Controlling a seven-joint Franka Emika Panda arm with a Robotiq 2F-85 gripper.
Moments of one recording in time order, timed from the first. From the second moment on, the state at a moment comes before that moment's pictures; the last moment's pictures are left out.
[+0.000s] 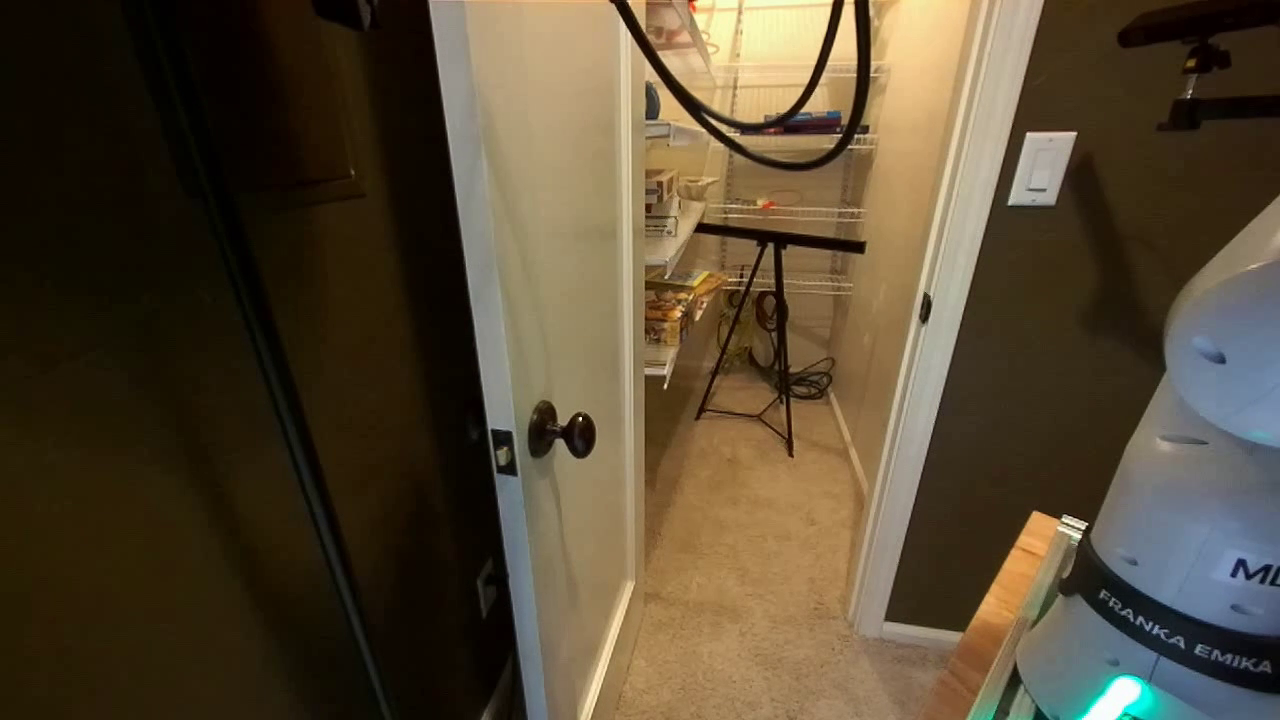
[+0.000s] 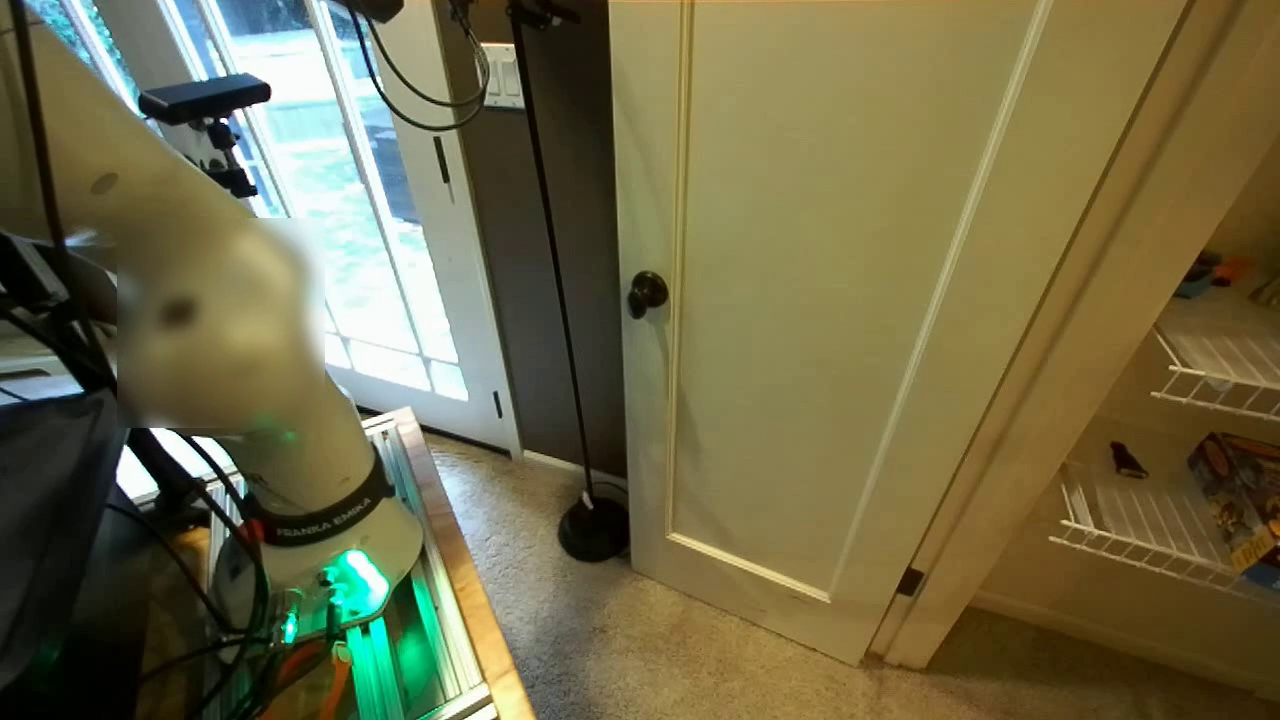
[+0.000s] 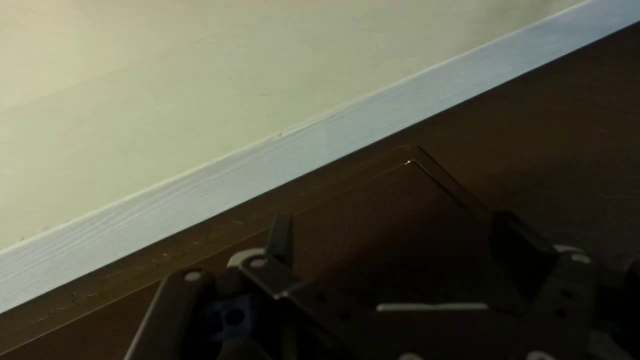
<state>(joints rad) -0.11 -0.37 0.88 -2.04 -1.08 2.09 0.46</state>
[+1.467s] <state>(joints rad) 0.23 -0.07 0.61 -1.87 -1.29 1.77 0.51</state>
